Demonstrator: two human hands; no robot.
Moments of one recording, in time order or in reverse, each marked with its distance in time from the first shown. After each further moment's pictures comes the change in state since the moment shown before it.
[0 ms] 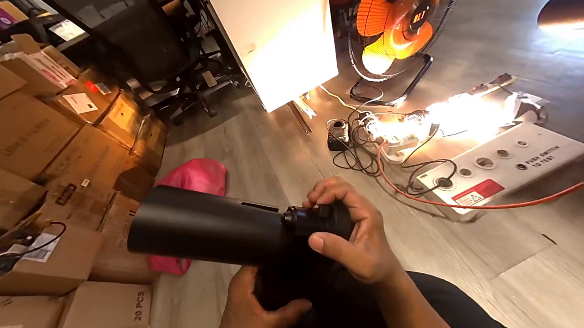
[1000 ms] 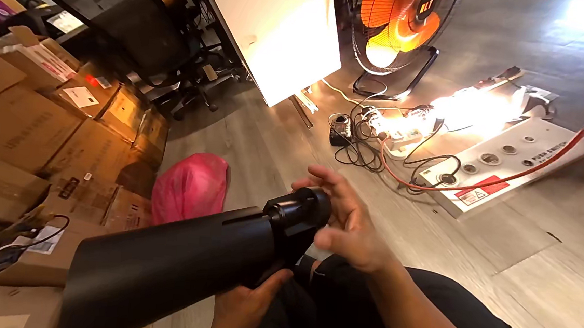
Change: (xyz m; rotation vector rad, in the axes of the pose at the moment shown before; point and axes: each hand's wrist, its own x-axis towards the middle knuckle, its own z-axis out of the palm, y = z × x) left_hand 0.005 -0.005 0.001 0.158 0.295 0.038; right_hand 0.001 0.008 0.004 0.195 -0.110 0.196
